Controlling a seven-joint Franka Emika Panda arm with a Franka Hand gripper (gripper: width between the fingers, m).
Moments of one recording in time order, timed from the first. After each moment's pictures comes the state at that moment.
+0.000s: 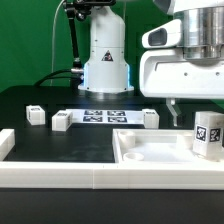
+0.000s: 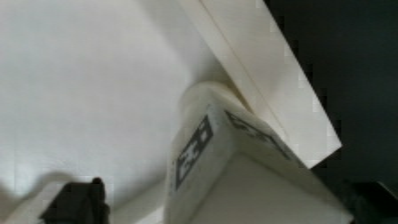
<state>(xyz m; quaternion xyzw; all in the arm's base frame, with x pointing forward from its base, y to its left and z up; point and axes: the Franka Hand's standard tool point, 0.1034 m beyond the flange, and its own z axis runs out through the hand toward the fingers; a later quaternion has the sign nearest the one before) 0.620 0.113 0.076 -0.96 0.26 -0.02 0.05</state>
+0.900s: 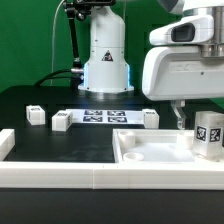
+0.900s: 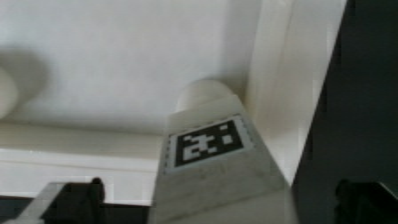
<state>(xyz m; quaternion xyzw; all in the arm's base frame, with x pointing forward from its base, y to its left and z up) 0.620 0.119 0.078 -1.00 -0.08 -0.05 0.02</state>
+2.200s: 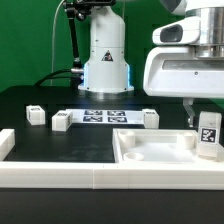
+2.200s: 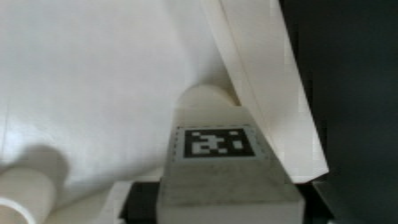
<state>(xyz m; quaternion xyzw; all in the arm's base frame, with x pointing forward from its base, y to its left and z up) 0.619 0.122 0.077 -0.98 0.21 -0.05 0.02</state>
